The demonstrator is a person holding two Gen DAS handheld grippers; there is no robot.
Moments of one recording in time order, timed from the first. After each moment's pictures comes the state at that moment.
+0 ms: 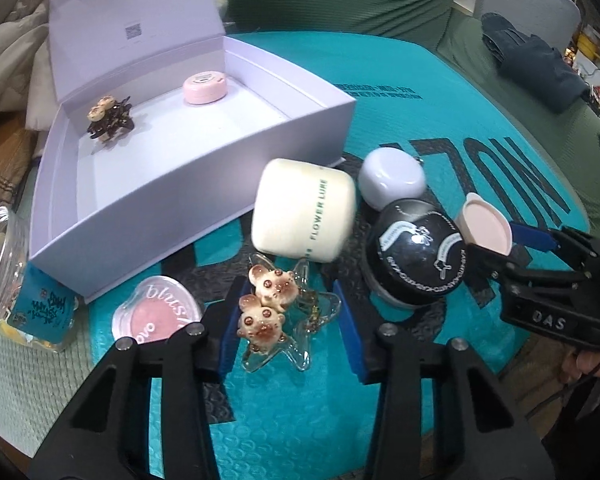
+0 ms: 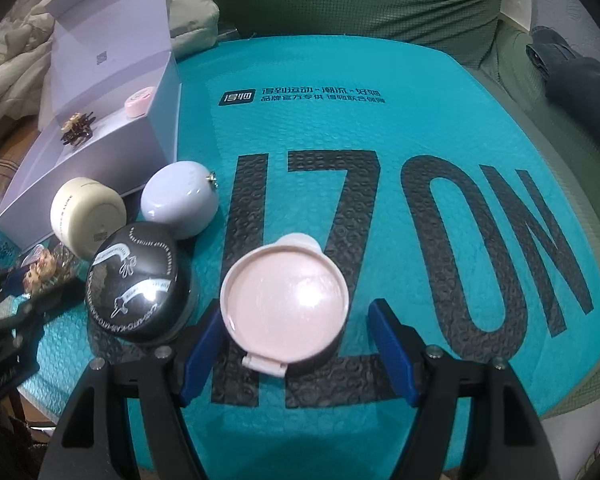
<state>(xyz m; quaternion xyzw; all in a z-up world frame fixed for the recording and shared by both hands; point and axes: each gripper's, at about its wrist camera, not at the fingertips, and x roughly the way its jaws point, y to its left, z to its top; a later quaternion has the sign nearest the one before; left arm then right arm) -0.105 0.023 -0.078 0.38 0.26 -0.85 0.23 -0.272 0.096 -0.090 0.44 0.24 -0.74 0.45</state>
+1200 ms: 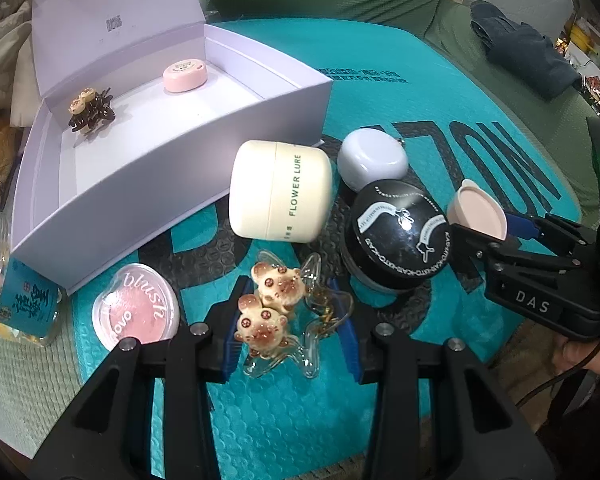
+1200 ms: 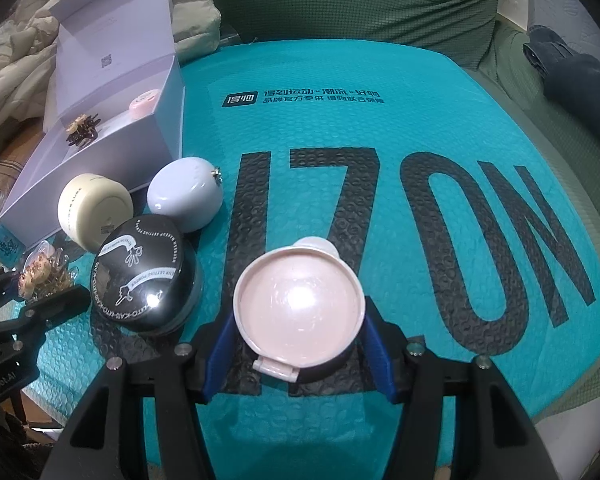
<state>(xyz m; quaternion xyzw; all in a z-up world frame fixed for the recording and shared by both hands) -0.108 0.028 -0.078 0.40 0.27 -0.85 0.21 -0.265 0.110 -0.088 0.43 0.23 -0.74 0.46</state>
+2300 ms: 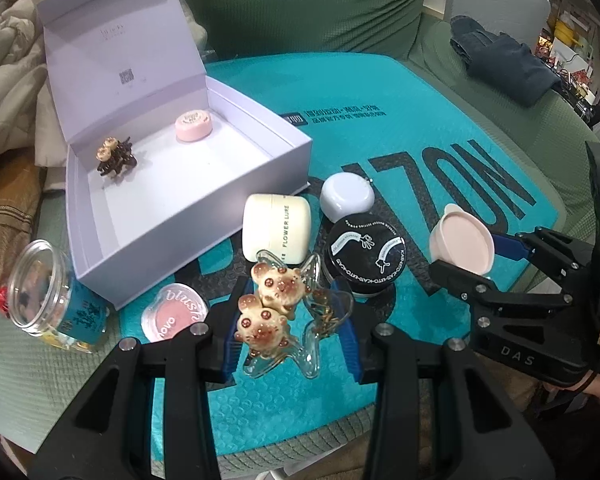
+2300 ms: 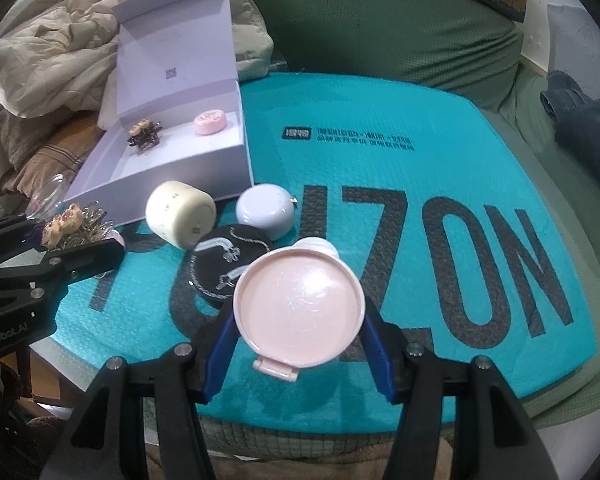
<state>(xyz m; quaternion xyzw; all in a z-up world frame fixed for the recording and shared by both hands) -0.082 0.035 -0.023 0.37 0.25 -0.87 0.23 -0.222 0.126 -0.031 0.39 0.23 -0.73 0.51</state>
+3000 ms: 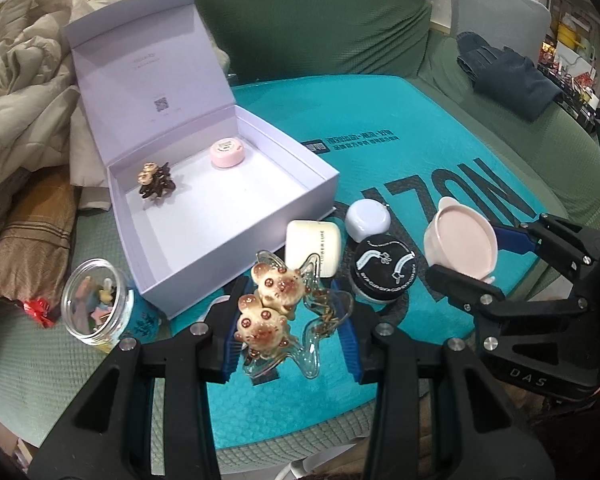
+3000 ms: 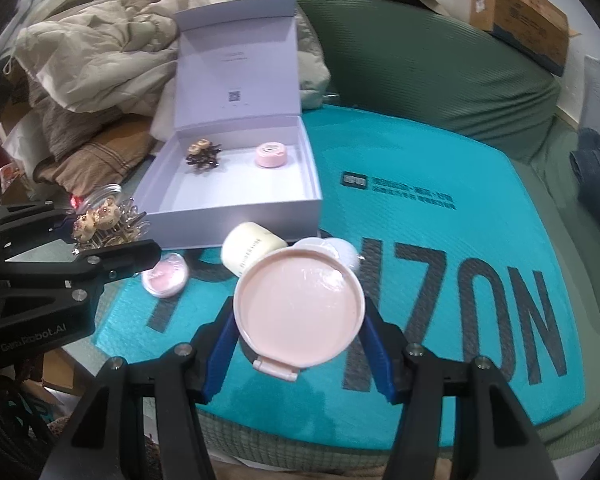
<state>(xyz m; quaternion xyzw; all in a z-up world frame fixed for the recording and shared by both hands) -0.048 0.023 0.009 0.35 0.23 -0.87 0.26 -0.177 0.102 0.011 0.34 0.25 -0.70 0.57</state>
